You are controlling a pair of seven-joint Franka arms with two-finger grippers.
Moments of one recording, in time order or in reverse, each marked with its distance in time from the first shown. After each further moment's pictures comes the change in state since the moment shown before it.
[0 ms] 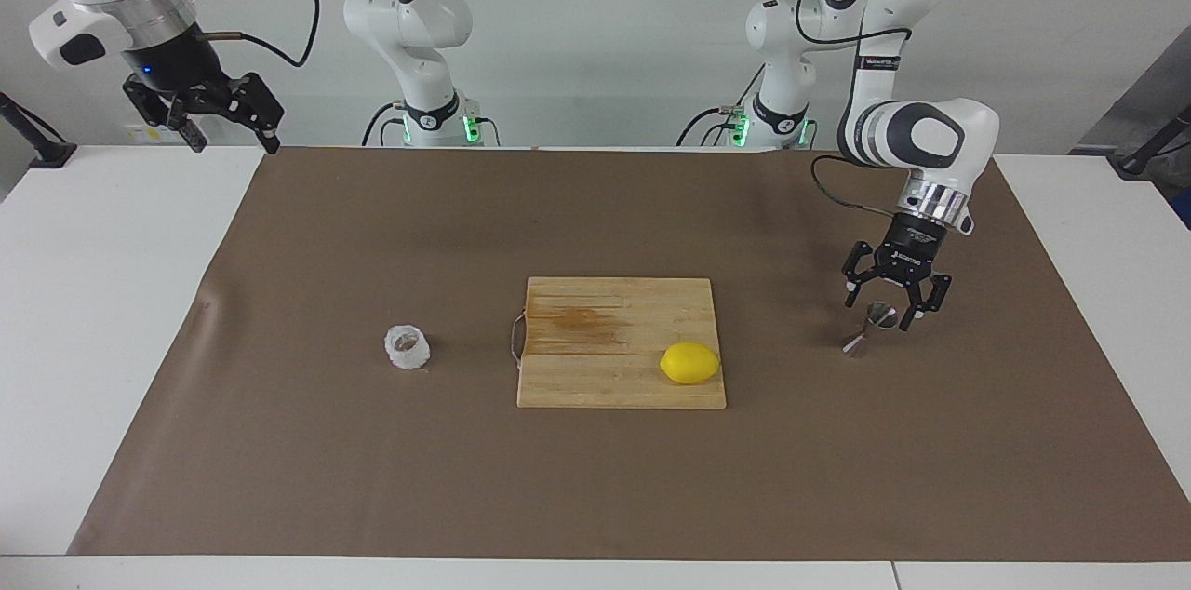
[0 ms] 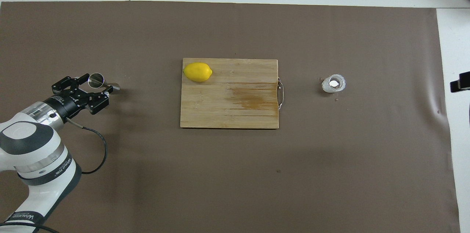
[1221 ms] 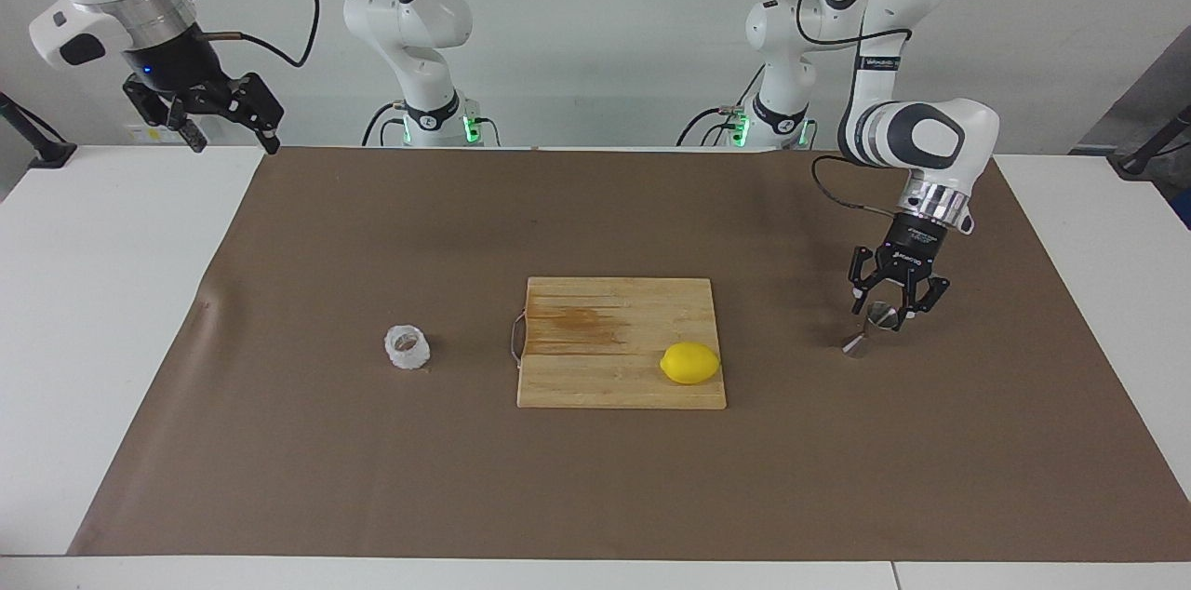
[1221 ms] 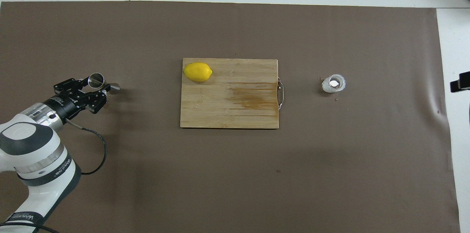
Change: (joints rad) left arm 0.001 0.000 0.004 -0.007 0.000 0.003 0.002; right arm 0.000 0.000 0.000 0.000 0.000 0.000 0.000
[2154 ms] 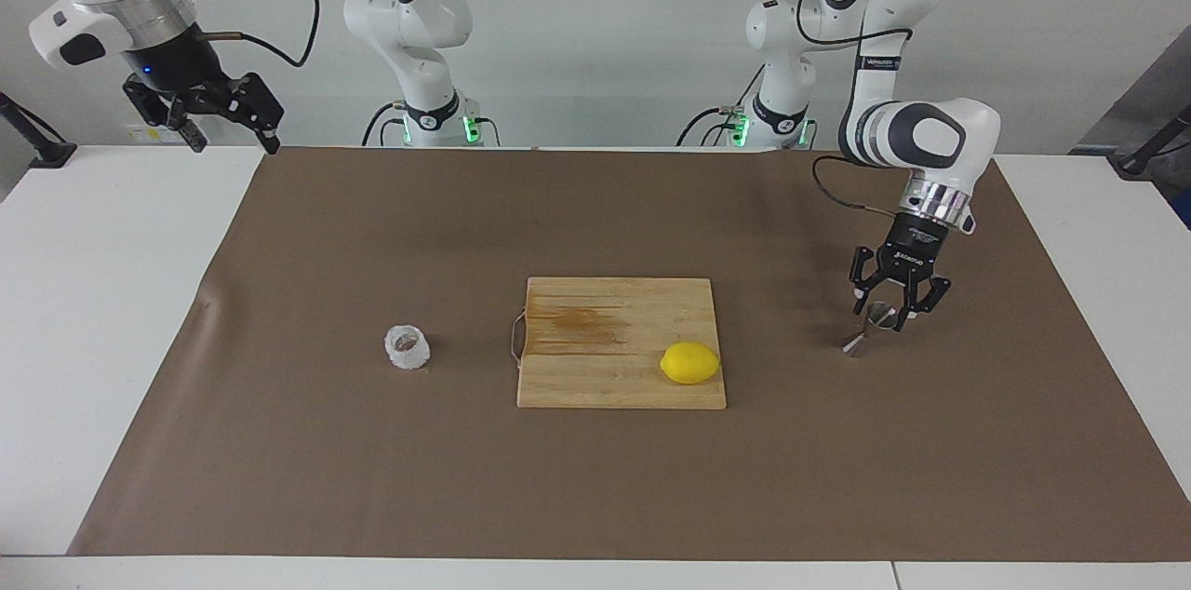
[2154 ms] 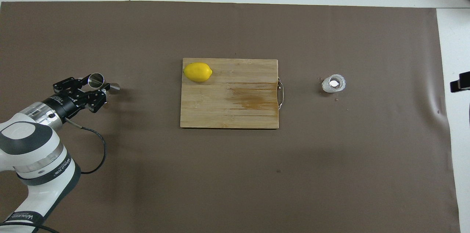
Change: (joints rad) left arm 0.000 0.000 -0.001 0.006 0.000 0.000 0.005; right arm 0.000 0.000 0.000 0.000 0.000 0.000 0.000
